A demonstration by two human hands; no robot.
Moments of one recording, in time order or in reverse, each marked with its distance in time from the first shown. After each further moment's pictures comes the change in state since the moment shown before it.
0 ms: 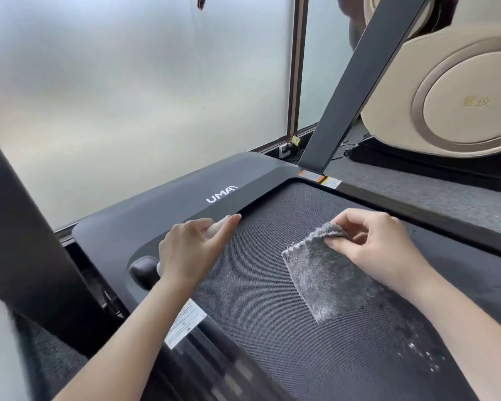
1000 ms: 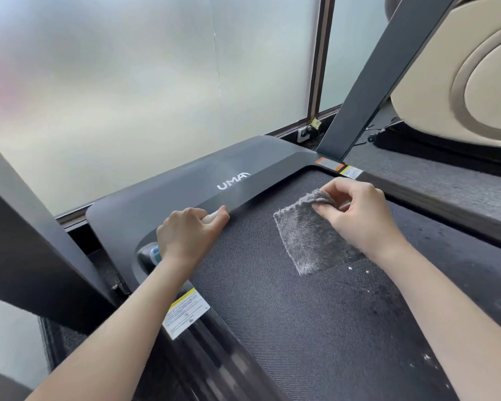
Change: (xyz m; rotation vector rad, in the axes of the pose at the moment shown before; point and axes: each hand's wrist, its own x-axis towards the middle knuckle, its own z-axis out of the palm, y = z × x) left_hand 0.024 -0.018 0.015 0.239 -0.014 -0.125; right_hand 0.058 0.004 0.028 0.049 0.038 -0.021
